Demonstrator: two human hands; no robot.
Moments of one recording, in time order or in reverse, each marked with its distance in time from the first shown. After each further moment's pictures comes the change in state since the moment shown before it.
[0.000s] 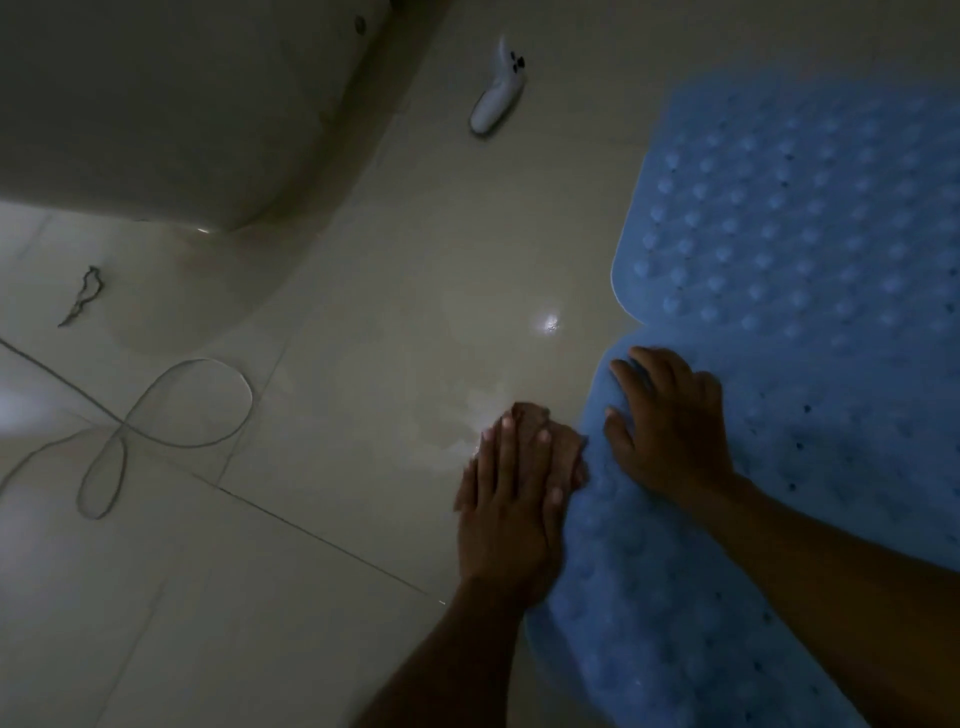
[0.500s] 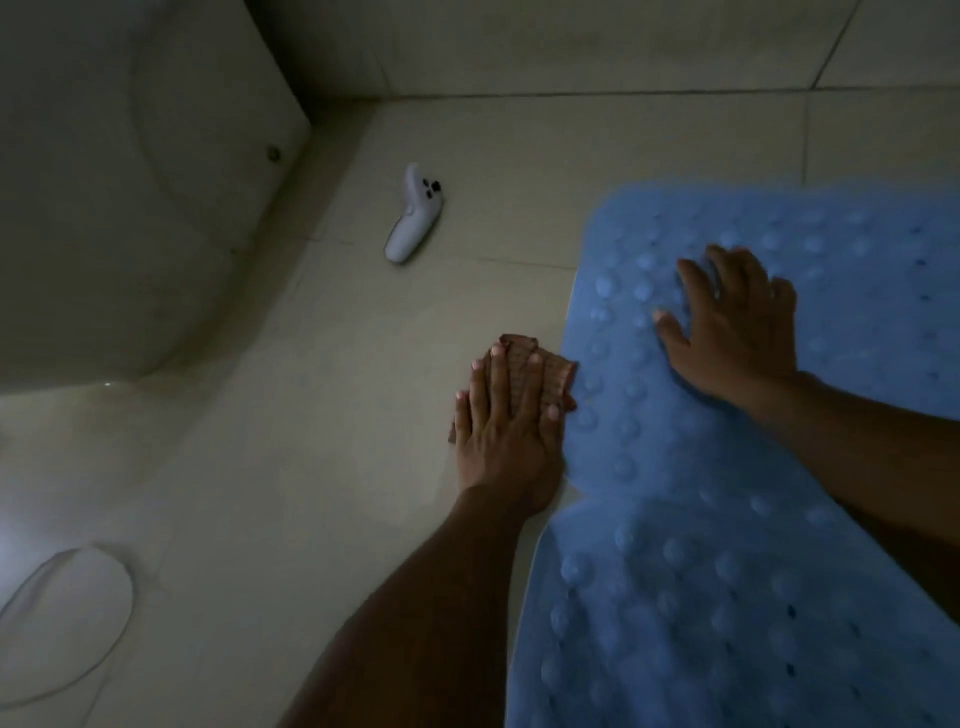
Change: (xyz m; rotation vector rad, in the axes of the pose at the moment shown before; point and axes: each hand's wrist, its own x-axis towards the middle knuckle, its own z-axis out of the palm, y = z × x) left_hand 0.266 0.078 -0.031 0.016 -0.006 0.029; right_hand 0.216 0.178 -0.025 -0.053 0.041 0.290
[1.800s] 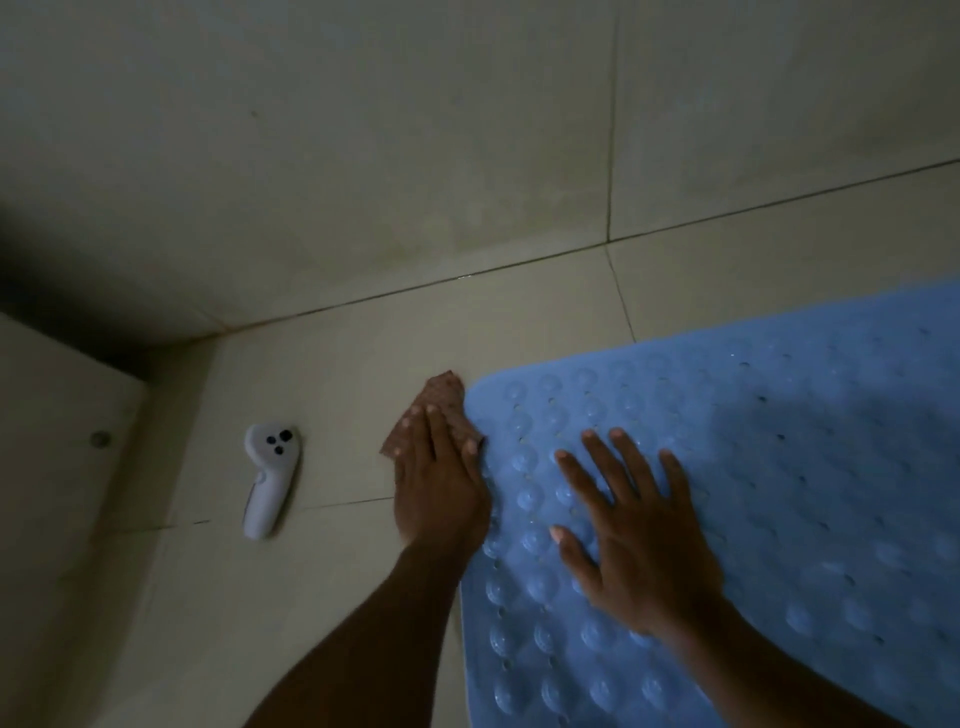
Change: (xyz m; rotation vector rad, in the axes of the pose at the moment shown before) left_hand 0.202 0.079 -0.039 0.000 0.056 0.067; right_hand 0.000 0.008 -0.010 0.119 -0.106 0.039
